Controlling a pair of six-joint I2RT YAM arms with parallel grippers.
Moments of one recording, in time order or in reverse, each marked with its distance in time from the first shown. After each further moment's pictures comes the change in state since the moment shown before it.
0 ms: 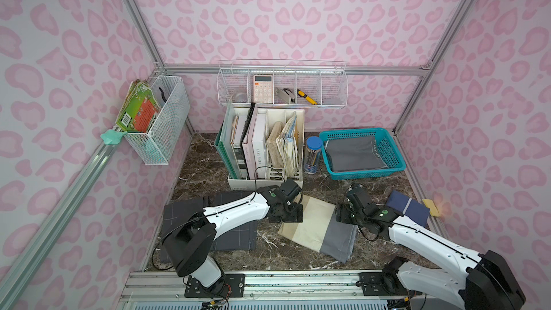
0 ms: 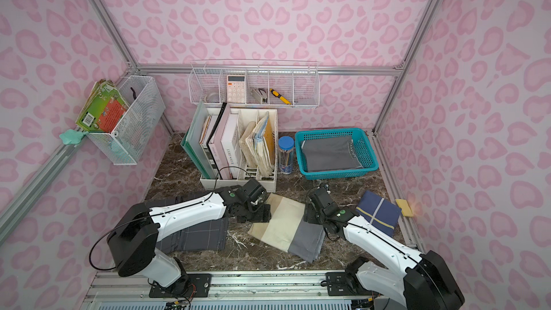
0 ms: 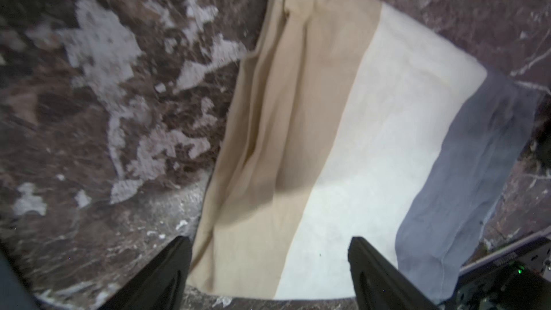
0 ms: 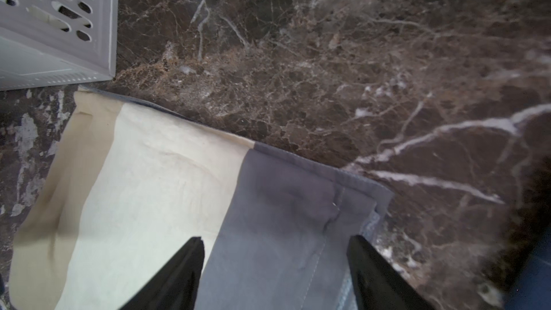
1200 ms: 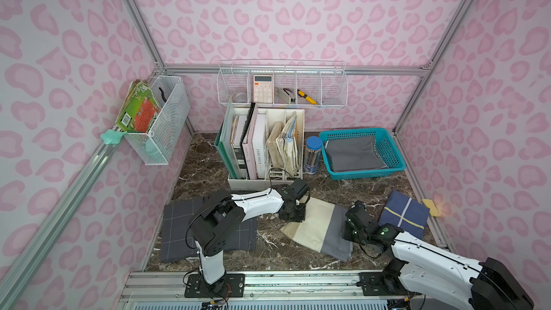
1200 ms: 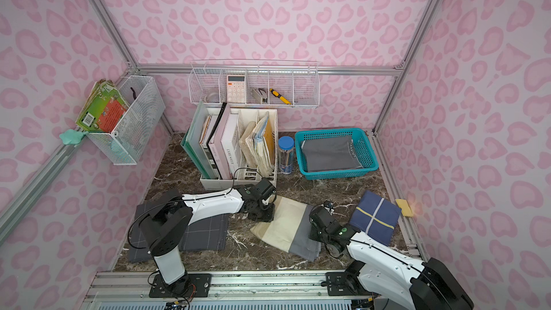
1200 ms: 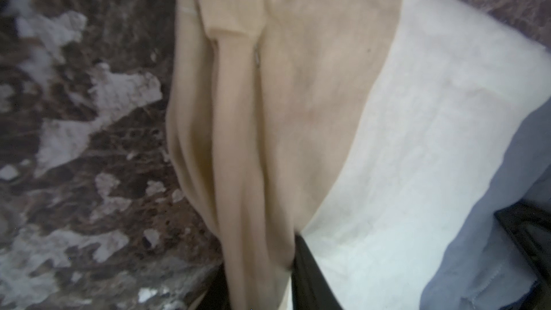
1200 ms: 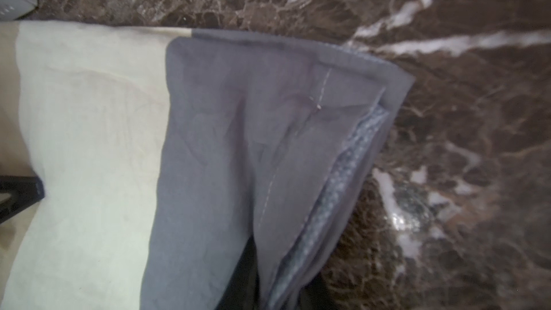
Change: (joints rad) left arm -0.042 0.205 0.053 0.104 0.083 0.042; right arm 0.105 -0.082 -0.209 0.085 -0.040 0.207
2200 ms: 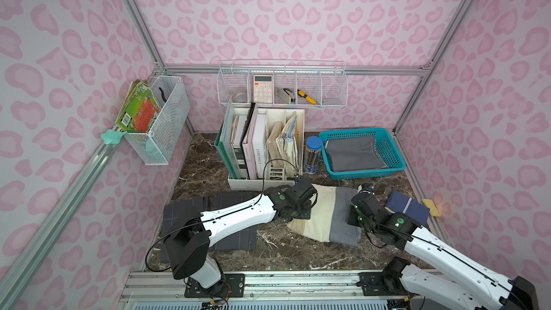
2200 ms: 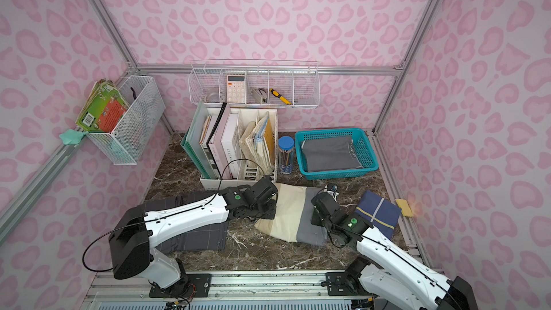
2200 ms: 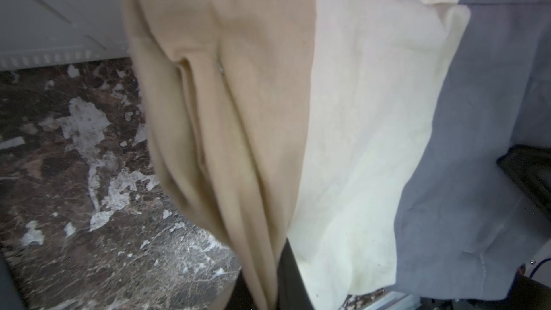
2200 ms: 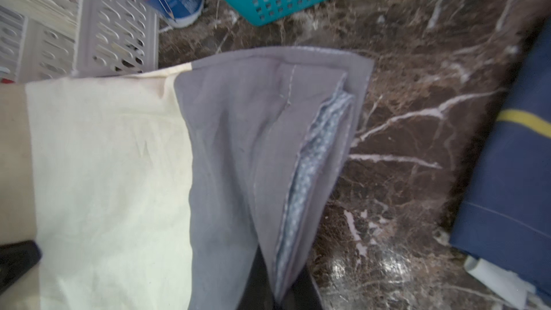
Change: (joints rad) left arm -0.128 -0.256 0.099 -0.124 -0.270 -0.038; right arm -0.009 -0.098 0.317 -0.256 0.195 -0.092
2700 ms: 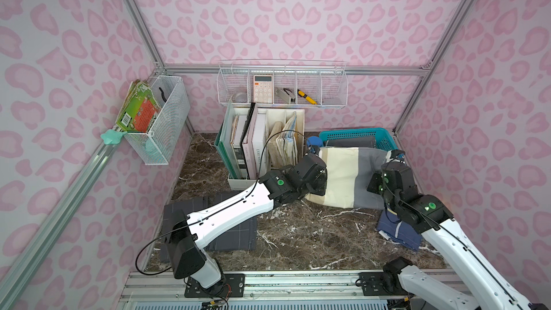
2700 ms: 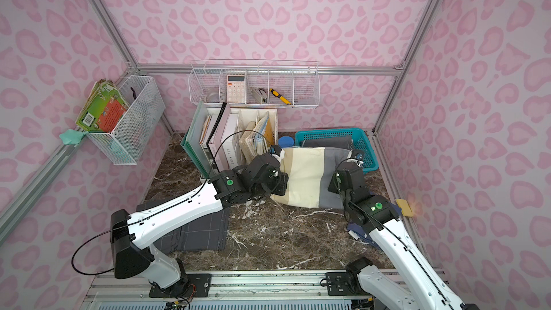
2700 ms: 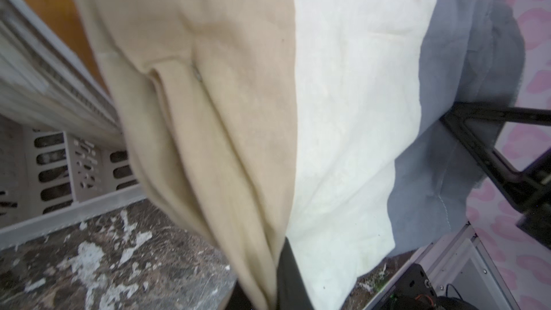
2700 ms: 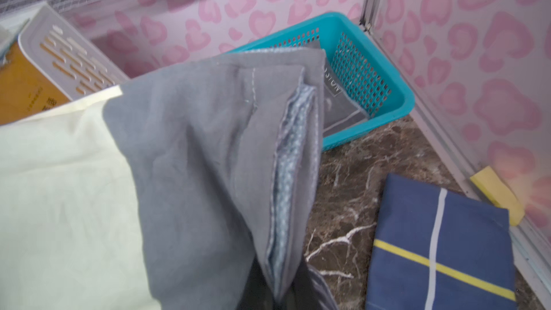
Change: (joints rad) left arm -0.015 0.059 0.376 0.051 -0.078 0.185; right arm -0.330 0.052 0.374 -0.007 0.084 -0.315
